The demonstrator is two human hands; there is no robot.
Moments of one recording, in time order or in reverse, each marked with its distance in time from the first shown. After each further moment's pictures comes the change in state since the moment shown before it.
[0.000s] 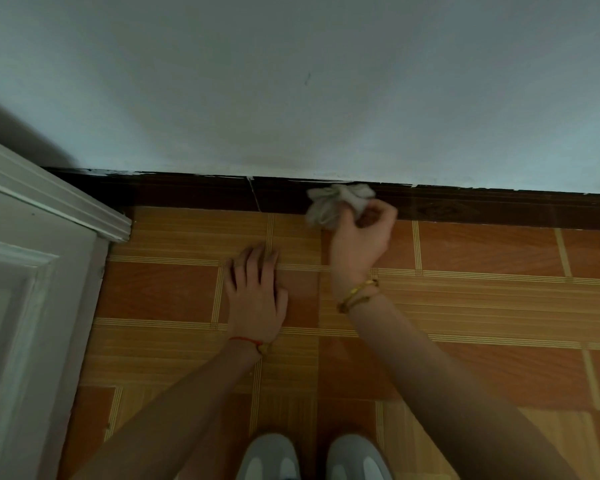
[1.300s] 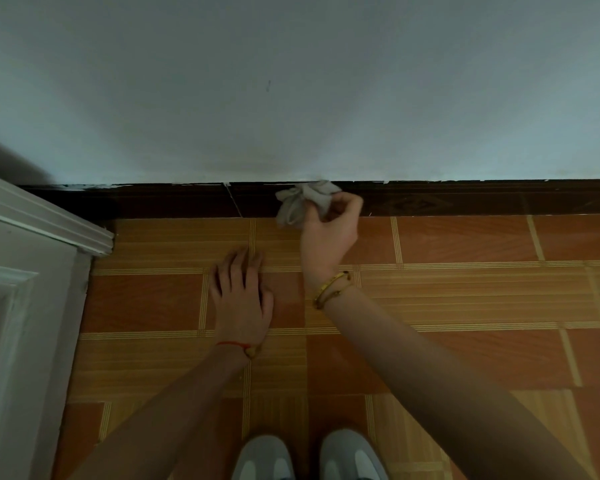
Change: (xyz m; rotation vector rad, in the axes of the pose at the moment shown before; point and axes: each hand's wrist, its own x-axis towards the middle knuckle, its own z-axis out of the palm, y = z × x) left_hand 0.000 0.001 0.002 0.016 0.011 0.003; right_hand -0.006 -0.001 0.007 -0.025 -0.068 -0.076
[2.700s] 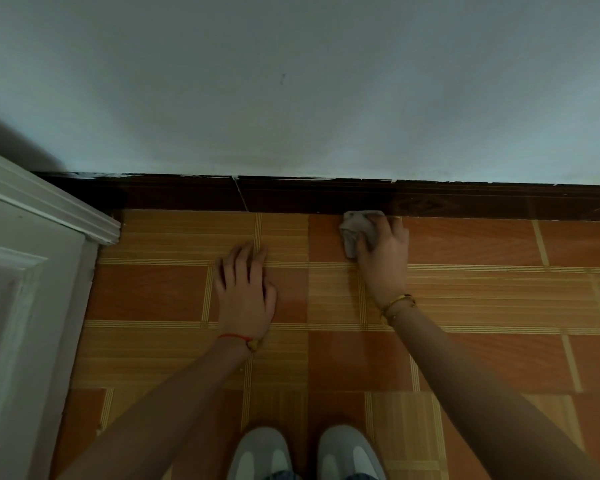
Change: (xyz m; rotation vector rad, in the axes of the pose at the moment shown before) left_hand 0.000 0.001 0.000 -0.026 0.003 -0.011; right_hand 0.057 0.061 -0.091 -0.842 -0.337 -0.430
